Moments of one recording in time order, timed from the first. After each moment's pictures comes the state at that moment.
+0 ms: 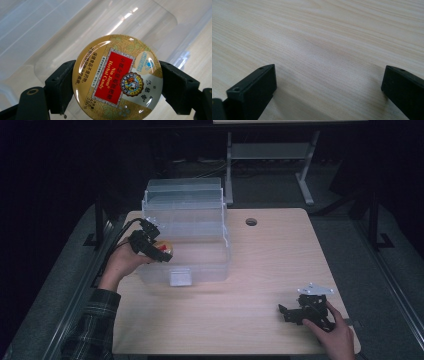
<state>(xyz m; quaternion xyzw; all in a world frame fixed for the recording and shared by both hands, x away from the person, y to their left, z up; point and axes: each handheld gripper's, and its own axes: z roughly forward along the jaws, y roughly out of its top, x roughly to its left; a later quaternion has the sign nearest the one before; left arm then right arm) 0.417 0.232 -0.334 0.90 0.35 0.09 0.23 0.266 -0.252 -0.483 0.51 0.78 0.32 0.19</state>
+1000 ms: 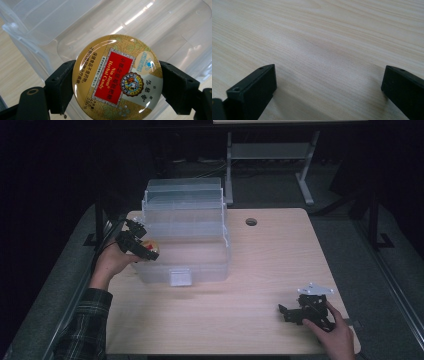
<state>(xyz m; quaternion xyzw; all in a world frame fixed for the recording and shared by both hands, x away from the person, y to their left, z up) 0.426 0.269 -0.344 0.89 0.40 0.11 0.21 0.266 -0.252 -0.483 0.51 0.78 0.32 0.19</state>
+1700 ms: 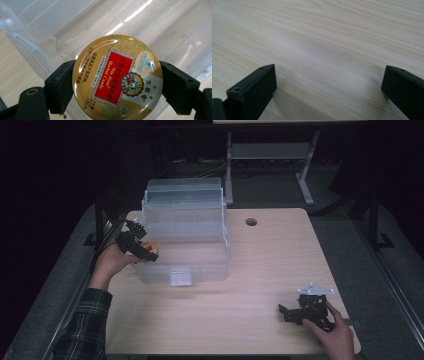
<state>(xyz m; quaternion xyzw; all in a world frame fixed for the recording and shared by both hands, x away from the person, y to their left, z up) 0.427 0.270 -0.347 0.89 0.39 0.10 0.20 0.266 -0.252 -0.483 0.51 0.78 0.32 0.19</state>
